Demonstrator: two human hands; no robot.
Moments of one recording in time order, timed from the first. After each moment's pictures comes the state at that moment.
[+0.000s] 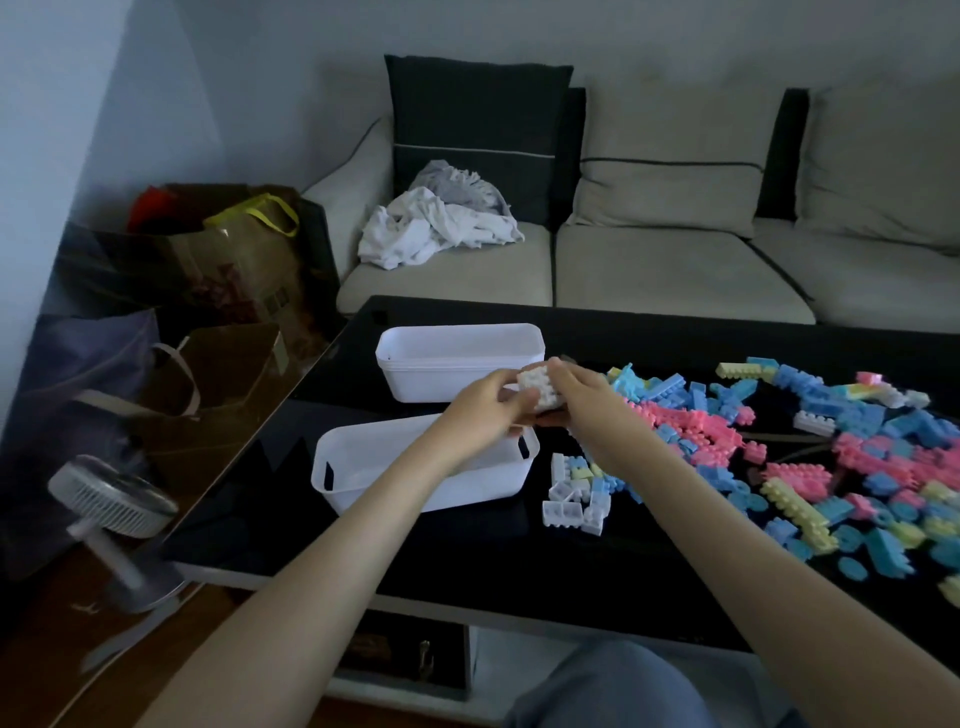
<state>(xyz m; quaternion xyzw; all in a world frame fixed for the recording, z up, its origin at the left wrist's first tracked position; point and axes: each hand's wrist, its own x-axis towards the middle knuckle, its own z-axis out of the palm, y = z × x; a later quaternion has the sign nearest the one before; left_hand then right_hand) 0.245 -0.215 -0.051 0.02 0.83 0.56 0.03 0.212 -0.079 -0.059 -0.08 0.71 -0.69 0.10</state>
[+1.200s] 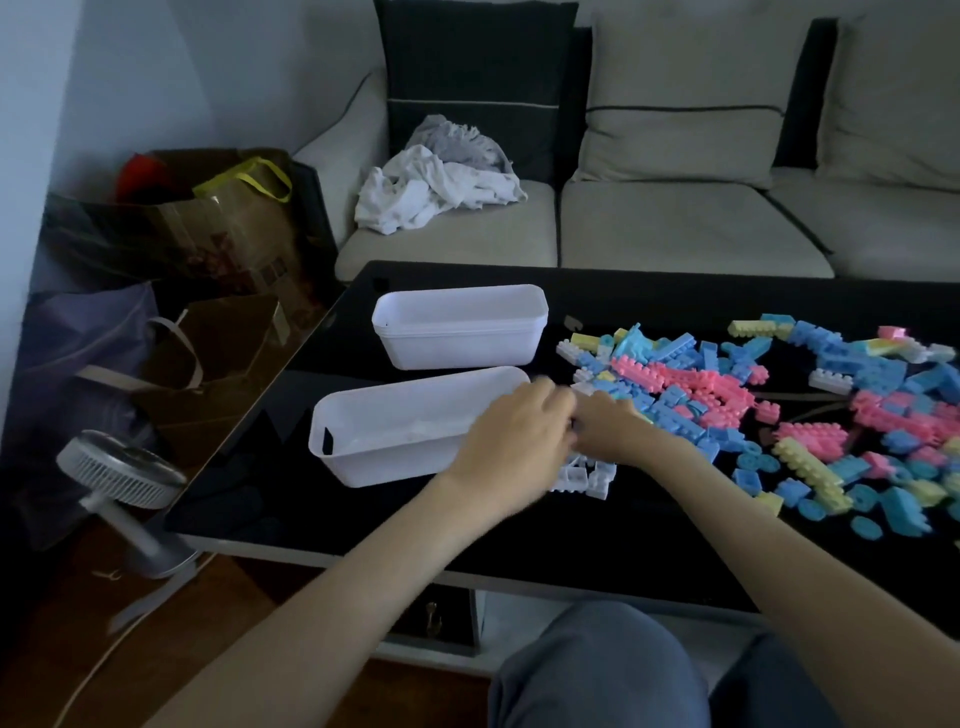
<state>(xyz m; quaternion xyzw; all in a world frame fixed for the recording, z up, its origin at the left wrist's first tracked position) 0.287 -0.187 -0.078 0.22 0.95 0.12 -0.17 0.197 -0.053 -0.114 -0.19 0.97 -0.09 0.13</state>
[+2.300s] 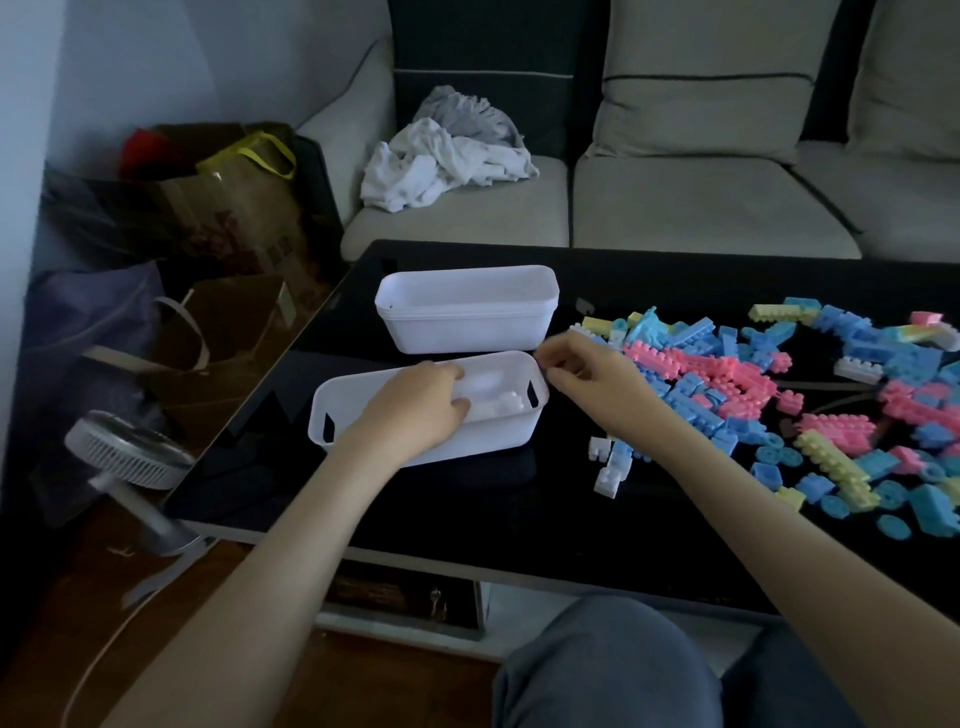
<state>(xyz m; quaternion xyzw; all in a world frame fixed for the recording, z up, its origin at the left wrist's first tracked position) 0.265 -0.262 -0.068 -0.03 0.99 0.14 0.03 0.216 -0.064 -0.087 -0.22 0.87 -0.45 0.00</state>
